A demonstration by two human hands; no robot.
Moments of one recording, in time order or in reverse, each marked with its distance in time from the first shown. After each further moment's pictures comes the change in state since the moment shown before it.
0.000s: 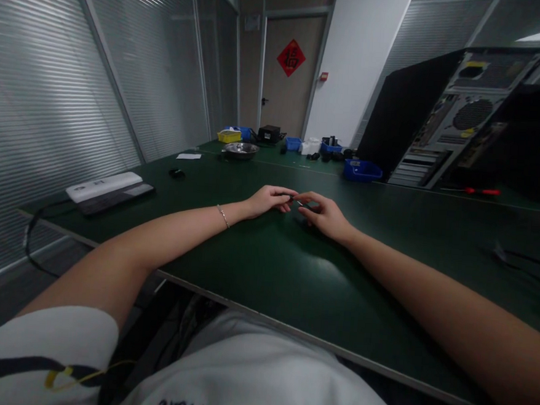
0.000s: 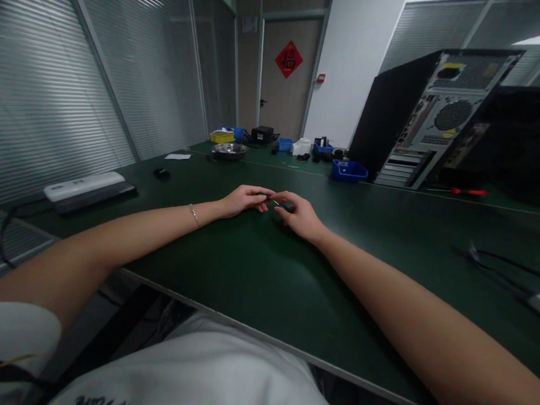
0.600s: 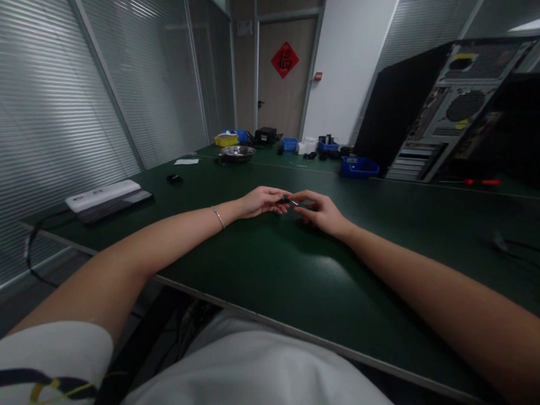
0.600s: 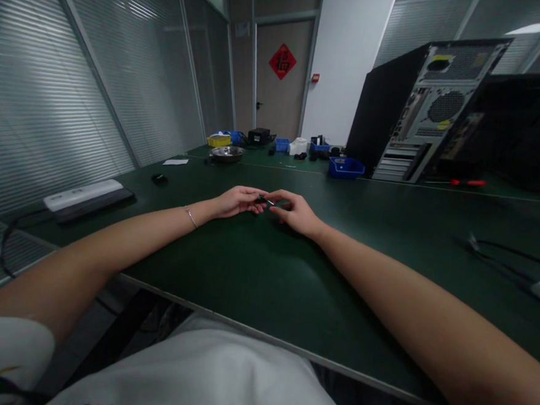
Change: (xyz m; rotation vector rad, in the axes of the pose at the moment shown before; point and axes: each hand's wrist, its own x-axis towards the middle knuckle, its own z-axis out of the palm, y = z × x) left_hand -0.004 0.004 -0.008 -0.187 -0.099 -0.130; right_hand 0.001 -0.004 -0.001 0.150 -0.063 -0.042
